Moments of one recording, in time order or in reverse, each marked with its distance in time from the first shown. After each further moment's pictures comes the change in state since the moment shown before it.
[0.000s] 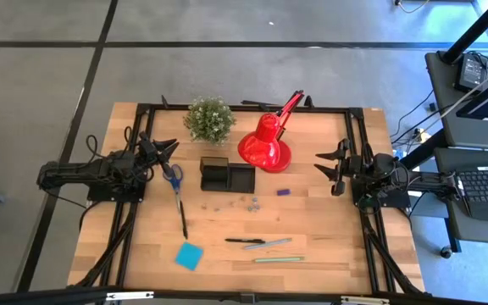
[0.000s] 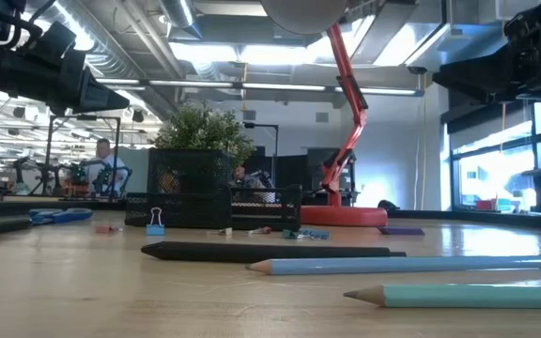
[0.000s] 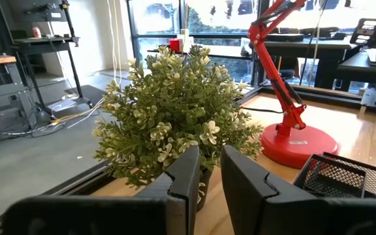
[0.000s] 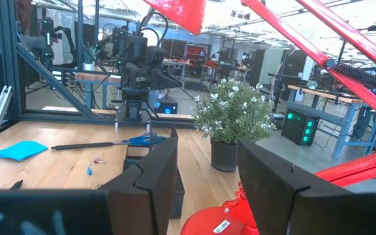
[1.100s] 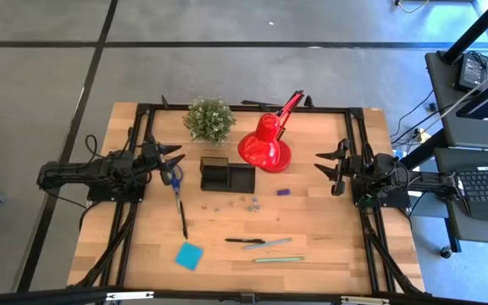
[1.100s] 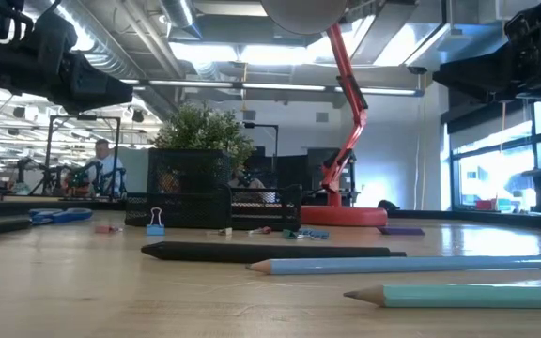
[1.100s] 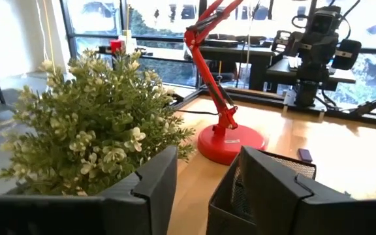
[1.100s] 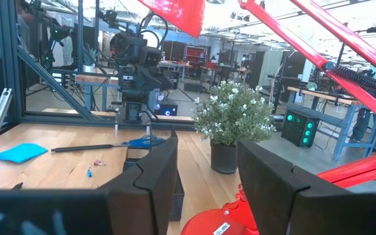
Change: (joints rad) left arm 0.000 0.000 0.000 0.024 0.243 -0.043; right arm 0.000 0.000 0.000 0.009 0.000 0.000
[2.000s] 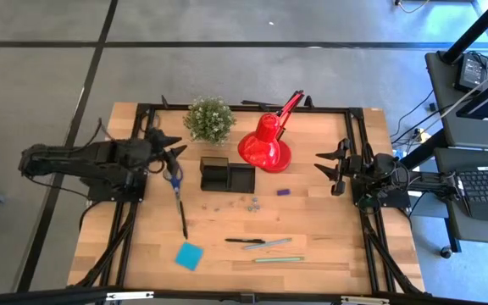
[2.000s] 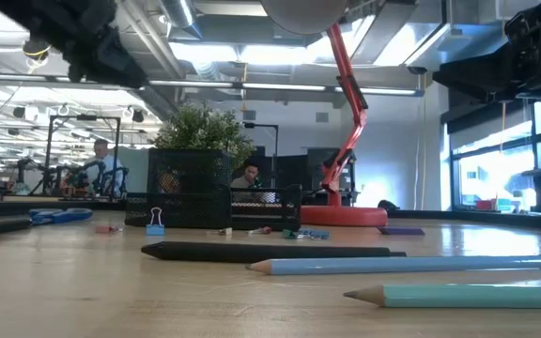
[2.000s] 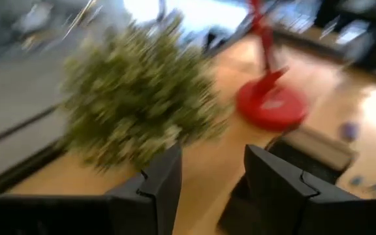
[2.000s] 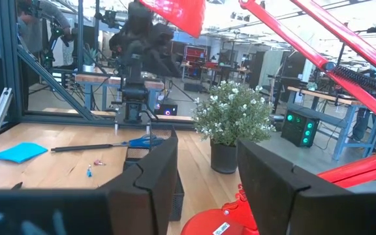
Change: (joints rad) left arm -0.001 0.583 0.513 -0.428 -0.140 -0.322; right arm 0.000 0.000 0.000 -0.001 0.000 -0.004
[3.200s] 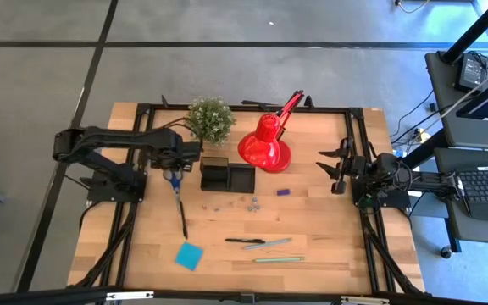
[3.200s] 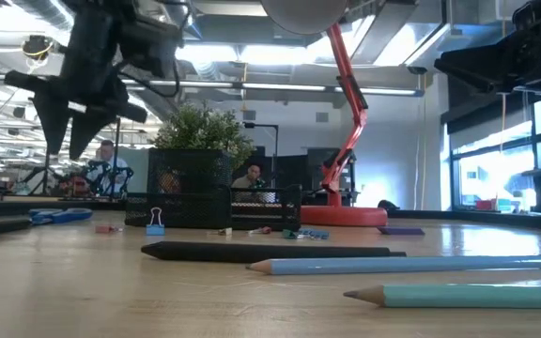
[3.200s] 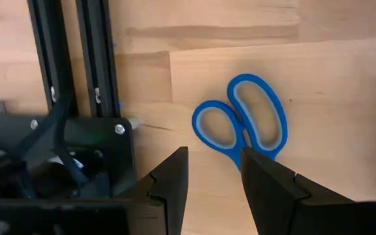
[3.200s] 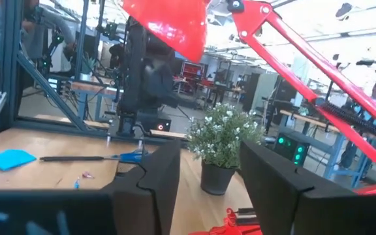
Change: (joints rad) left arm 0.185 0.777 0.332 -0.794 0.408 -0.971; right arm 0.000 0.000 0.000 0.073 0.000 -0.080
